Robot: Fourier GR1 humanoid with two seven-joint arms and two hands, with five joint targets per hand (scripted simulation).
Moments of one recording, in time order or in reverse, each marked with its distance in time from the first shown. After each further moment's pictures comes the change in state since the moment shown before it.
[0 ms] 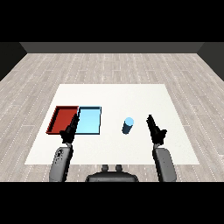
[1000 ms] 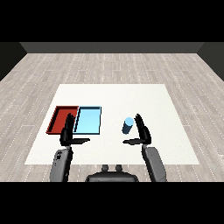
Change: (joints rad) left arm 0.039 -0.049 0.058 -0.015 0.058 -0.014 -0.302; right arm -0.035 0.087 0.135 0.081 -0.030 0.016 -0.306
